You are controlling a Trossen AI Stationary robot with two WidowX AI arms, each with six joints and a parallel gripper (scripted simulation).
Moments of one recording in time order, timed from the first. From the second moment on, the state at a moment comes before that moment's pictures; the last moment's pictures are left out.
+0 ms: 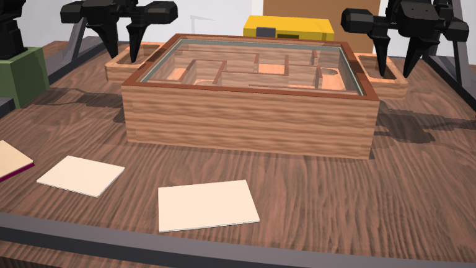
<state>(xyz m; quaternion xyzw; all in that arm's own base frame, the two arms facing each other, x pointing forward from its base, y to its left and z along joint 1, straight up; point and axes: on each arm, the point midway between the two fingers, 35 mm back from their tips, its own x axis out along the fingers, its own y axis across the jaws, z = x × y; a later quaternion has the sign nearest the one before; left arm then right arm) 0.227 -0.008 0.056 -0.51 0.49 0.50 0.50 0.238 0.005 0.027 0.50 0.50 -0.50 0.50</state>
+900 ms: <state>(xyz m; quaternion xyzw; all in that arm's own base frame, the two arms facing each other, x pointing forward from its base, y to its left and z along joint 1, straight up) 0.226 -0.008 0.087 -0.51 0.49 0.50 0.50 0.238 0.005 0.027 0.50 0.50 -0.50 0.50</state>
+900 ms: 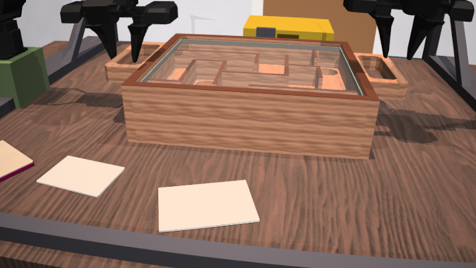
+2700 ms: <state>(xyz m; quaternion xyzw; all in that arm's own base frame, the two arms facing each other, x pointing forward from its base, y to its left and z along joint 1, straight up) 0.249 -0.008 0.121 -0.50 0.49 0.42 0.58 0.260 0.004 0.096 0.49 0.49 -0.41 0.59</state>
